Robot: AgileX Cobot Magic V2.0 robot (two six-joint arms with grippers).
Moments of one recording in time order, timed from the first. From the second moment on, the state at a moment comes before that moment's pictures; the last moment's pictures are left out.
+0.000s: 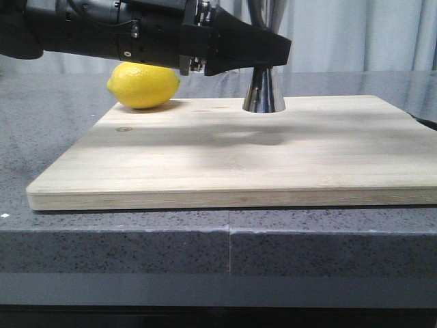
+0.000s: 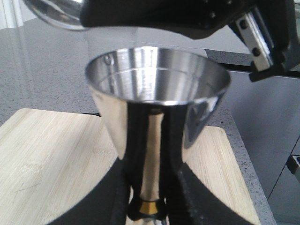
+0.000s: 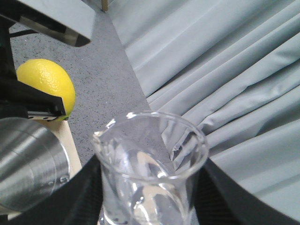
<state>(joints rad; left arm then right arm) -0.45 1.91 -1.23 -1.71 1.16 2.13 0.27 1.28 -0.92 -1.14 -0.40 0.15</state>
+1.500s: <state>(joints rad) -0.45 1.91 -1.23 -1.71 1.16 2.13 0.27 1.28 -0.92 -1.28 -0.40 0.14</state>
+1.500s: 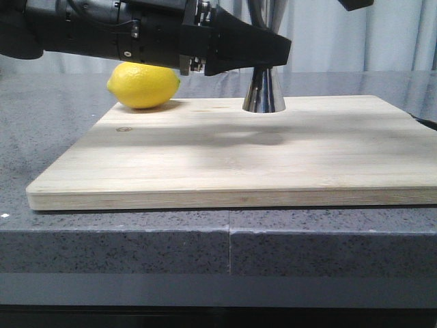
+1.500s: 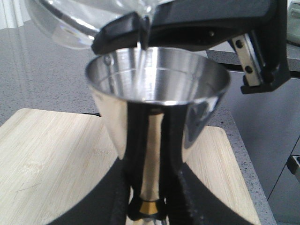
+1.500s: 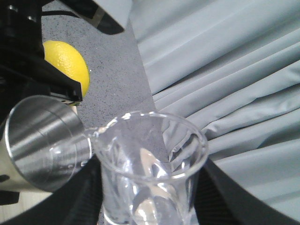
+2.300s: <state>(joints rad) -0.45 1.91 -1.23 -1.71 1.16 2.13 0.27 1.28 -0.92 -1.34 -0.40 0.14</state>
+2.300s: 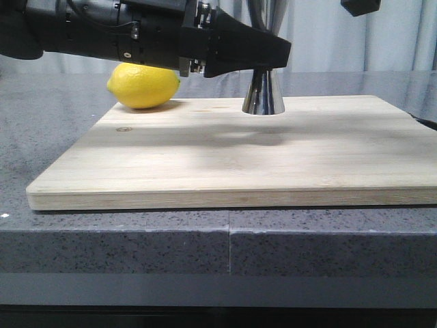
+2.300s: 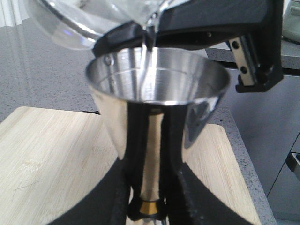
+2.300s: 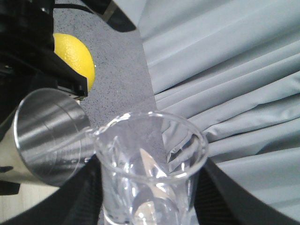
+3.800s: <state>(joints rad) -0.45 1.91 -1.23 -1.71 1.16 2.13 0.27 1.26 -0.92 -1.41 -0.39 0.14</state>
